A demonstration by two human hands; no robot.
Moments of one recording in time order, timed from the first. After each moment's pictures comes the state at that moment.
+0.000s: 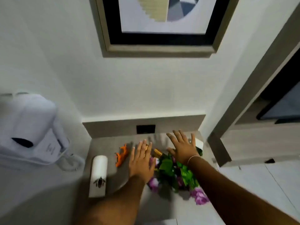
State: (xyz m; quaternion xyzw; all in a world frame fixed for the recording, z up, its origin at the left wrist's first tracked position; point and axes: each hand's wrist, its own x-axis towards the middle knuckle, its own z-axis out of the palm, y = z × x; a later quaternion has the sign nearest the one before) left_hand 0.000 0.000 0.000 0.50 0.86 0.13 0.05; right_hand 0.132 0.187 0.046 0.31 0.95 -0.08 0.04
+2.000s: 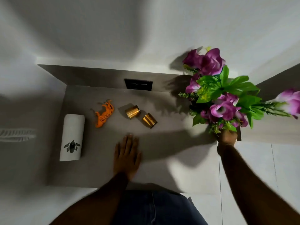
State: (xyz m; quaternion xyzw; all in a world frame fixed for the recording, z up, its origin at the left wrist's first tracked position) left_hand 0.044 -0.015 -0.166 0.37 0.90 0.03 0.25; right_hand 0.230 0.358 -0.118 0.73 0.43 -0.49 -0.21
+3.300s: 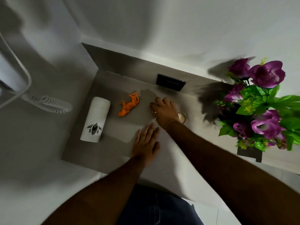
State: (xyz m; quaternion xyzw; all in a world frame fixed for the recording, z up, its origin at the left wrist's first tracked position) left_hand 0.024 0.008 -0.165 0.37 0.89 0.06 0.26; right_hand -0.030 0.192 -0.102 0.07 0.99 -0.07 0.13
